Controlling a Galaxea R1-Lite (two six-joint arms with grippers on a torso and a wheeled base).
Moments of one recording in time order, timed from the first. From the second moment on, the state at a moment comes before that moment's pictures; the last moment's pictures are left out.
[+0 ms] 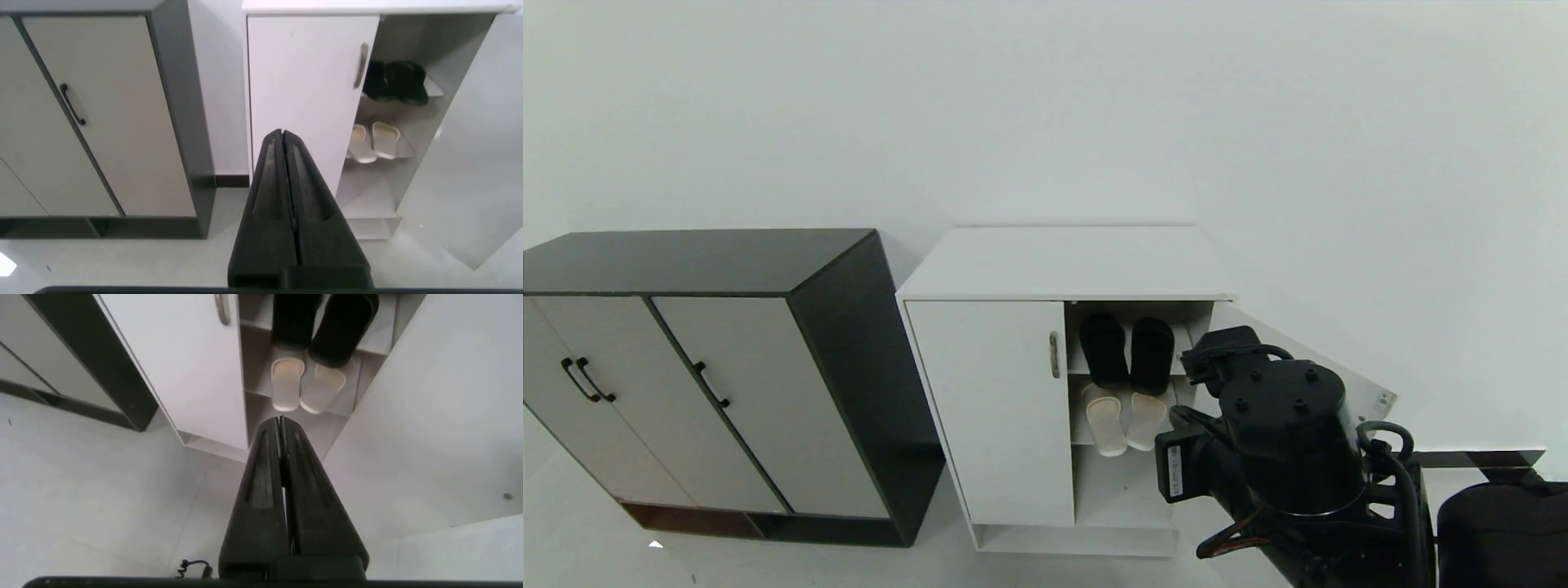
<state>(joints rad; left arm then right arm) 0.00 0.00 0.00 0.00 0.02 0.01 0.98 1.75 -0.79 -0.55 -0.67 0.28</state>
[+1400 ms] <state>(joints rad) 0.00 0.00 0.00 0.00 0.02 0.01 0.96 1.76 -0.79 -0.56 -0.66 0.28</state>
